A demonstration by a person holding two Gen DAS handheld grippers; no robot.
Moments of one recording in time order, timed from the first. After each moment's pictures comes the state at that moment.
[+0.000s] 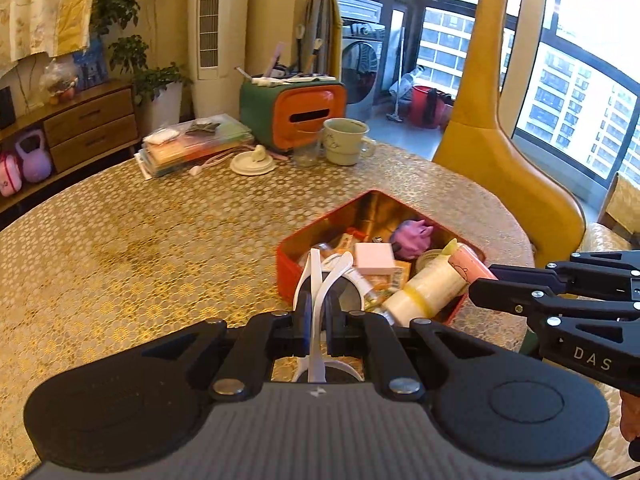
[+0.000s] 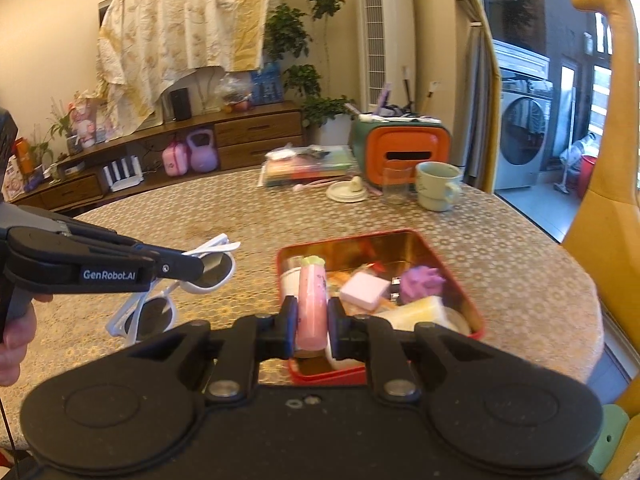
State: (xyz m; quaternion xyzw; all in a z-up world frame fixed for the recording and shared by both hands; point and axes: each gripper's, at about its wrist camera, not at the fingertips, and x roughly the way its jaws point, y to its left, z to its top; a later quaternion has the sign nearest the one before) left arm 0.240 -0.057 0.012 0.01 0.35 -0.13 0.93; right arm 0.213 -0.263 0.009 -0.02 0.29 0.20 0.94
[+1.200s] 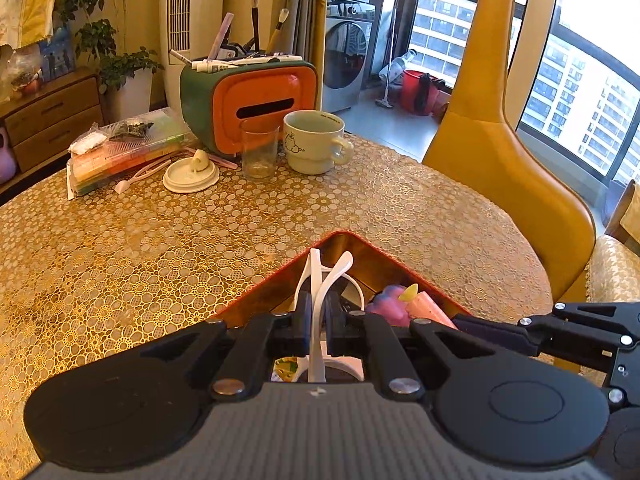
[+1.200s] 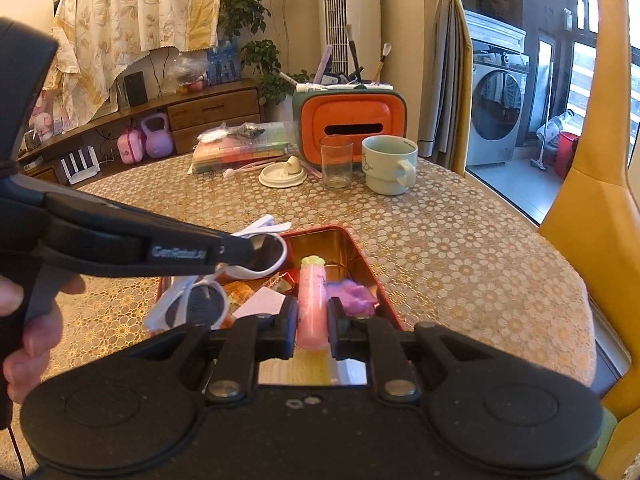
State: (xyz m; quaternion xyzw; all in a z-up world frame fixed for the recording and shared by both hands) left arm 0.372 -0.132 -0.024 0.00 0.38 -0.14 0.91; right arm 0.316 -0.285 -0.028 -0.03 0.33 0.16 0.93
